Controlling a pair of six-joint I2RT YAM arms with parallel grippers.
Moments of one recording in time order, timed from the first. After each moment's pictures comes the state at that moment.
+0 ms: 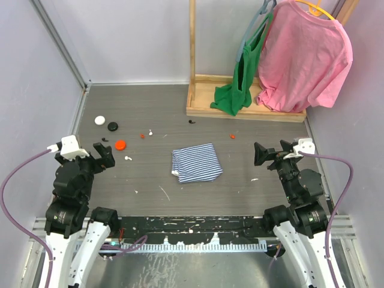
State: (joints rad) left arm -0.18 0.33 0.77 -0.62 -0.30 -0.24; right arm 0.26 0.23 0.60 -0.32 0.09 0.13
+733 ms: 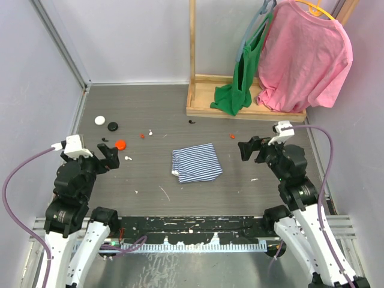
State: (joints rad) left arm -0.21 0.34 0.77 -0.63 -0.24 -0.27; right arm 0.26 0.49 0.63 -0.31 -0.06 0.24
